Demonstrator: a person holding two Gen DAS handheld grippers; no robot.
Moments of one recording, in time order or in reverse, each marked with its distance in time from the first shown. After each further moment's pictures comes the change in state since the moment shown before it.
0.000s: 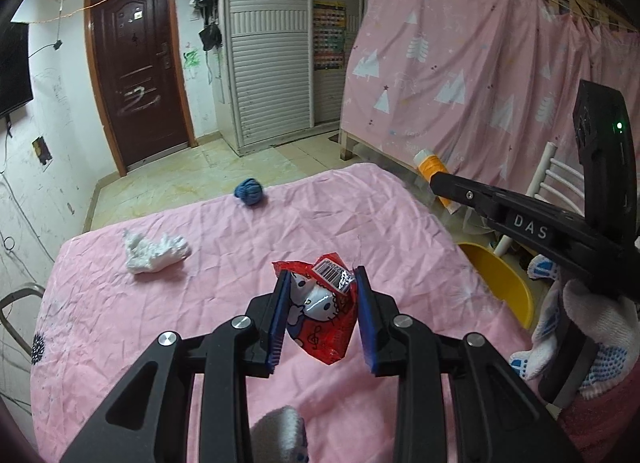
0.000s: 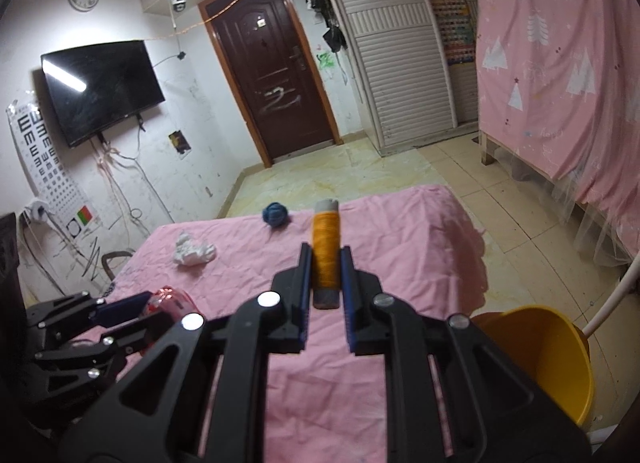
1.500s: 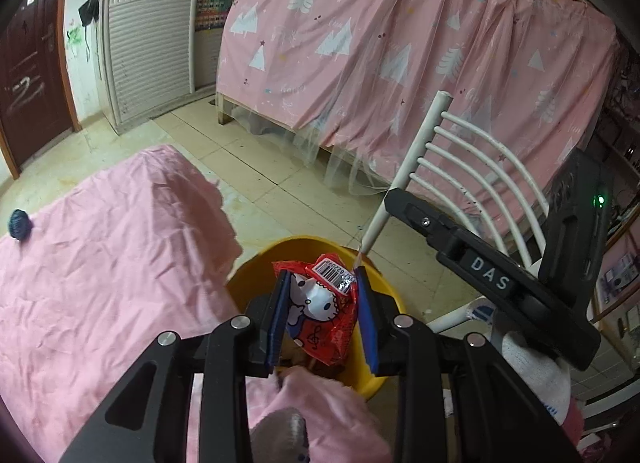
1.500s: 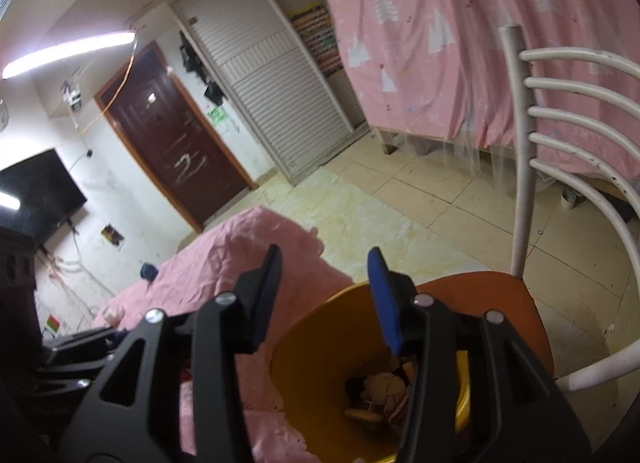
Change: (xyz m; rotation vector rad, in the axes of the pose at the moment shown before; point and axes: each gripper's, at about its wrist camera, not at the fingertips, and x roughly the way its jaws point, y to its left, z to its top) left arm 0.097 -0.192 0.036 0.094 0.168 -0.376; right arm -0.084 -0.189 -0.051 0.371 -0.149 -0.224
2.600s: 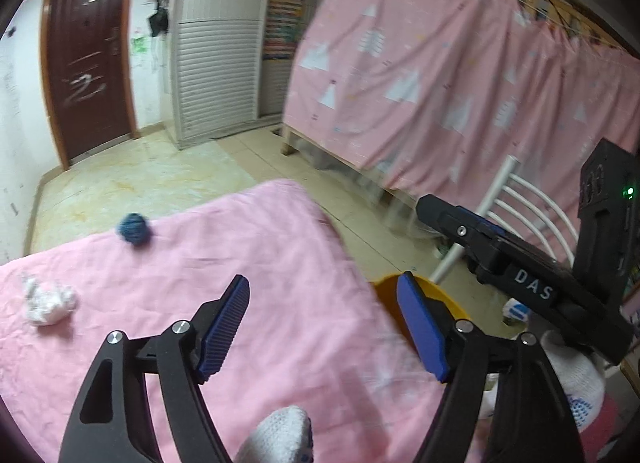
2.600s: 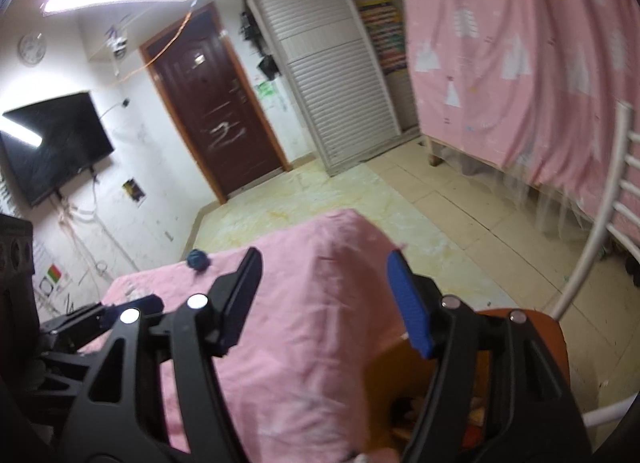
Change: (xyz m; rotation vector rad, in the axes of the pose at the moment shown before) left arm -0.083 0.116 -0.002 -0.108 -0.148 0.181; right arm 0.048 0.138 0.011 -0.233 0.058 0.098
